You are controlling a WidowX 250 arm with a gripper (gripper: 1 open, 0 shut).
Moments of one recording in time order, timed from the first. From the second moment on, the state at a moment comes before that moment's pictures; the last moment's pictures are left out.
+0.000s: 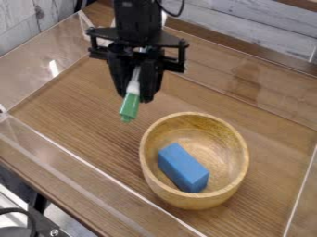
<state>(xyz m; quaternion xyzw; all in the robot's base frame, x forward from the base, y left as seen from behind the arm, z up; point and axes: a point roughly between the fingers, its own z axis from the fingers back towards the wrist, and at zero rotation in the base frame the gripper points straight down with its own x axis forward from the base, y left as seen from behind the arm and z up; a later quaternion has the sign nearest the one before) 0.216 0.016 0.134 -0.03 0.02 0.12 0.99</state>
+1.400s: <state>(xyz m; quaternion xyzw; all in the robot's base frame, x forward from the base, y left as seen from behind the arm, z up) 0.227 0.024 0.102 -0.02 0.03 0.10 0.99</state>
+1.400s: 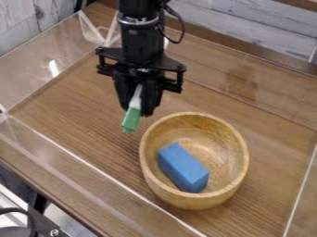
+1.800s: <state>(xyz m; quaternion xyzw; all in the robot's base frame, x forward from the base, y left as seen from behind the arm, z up) 0.235 0.026 0.098 -0.02 0.03 0.09 1.00</state>
